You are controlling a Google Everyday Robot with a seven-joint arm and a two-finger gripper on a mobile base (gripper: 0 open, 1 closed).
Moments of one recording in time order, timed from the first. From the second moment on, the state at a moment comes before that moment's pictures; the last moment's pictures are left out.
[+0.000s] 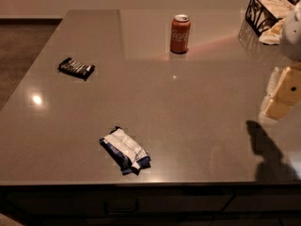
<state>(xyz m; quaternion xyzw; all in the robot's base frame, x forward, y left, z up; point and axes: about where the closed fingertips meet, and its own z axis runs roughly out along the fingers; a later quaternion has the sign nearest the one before) 0.438 -0.214 0.987 -0.60 0.78 -0.05 0.18</state>
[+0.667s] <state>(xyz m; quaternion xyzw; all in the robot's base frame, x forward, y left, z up) 0.437 -0.205 0.986 -0.61 0.77 -0.04 0.18</state>
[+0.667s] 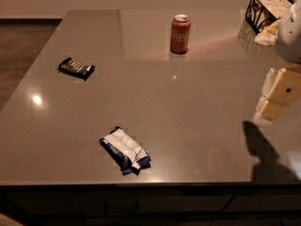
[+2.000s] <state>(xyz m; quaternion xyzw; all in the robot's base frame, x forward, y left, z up) 0.421 -0.057 0.898 -0.62 0.76 0.07 0.18</state>
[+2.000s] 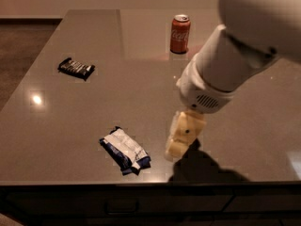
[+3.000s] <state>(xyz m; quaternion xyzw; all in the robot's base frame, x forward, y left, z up) 0.413 0.004 0.866 -0.61 0.77 0.08 0.17</state>
